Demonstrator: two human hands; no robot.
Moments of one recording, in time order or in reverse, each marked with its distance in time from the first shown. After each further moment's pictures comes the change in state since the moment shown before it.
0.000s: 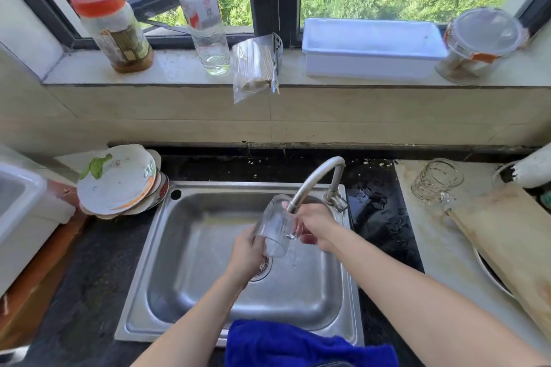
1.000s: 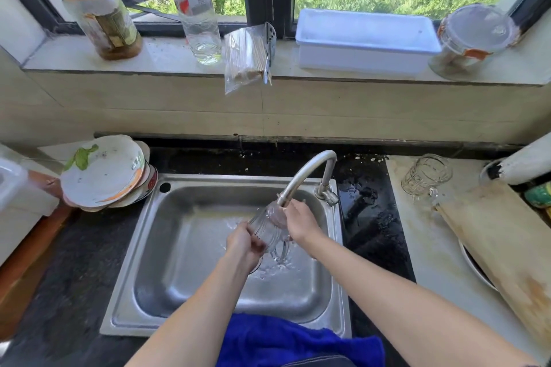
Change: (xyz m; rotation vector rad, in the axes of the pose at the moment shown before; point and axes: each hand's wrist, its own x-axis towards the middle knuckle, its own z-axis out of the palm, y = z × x) left_hand 0.025 0.009 0.028 -0.864 0.163 -0.626; right_hand -0.013 0.018 0.014 -0.236 0.030 -0.358
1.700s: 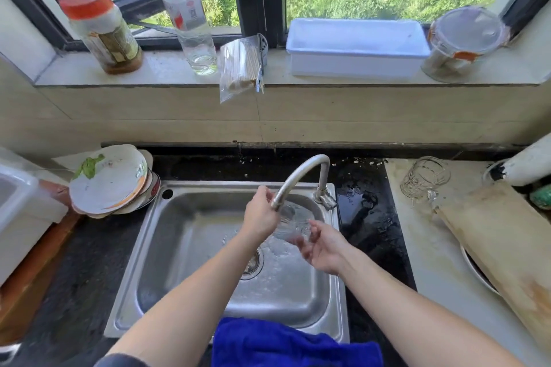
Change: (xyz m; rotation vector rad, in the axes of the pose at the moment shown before) left_hand -0.052 0.027 0.053 1.189 -0.076 0.849; right_hand -0.004 0.053 -0.051 0.945 -0.109 0.641
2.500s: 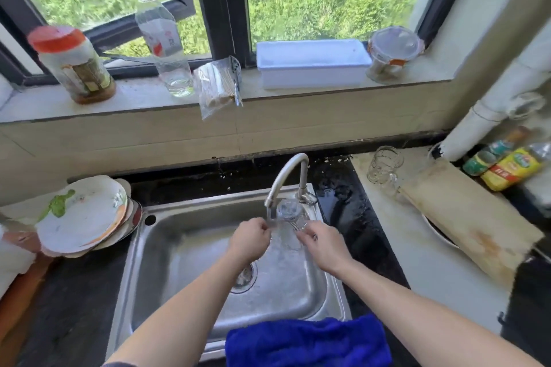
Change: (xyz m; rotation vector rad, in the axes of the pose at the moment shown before) left_hand -0.027 -0.035 -0.016 0.401 -0.260 0.226; right_hand -0.054 0.044 0.003 -1.282 0.496 -0.842
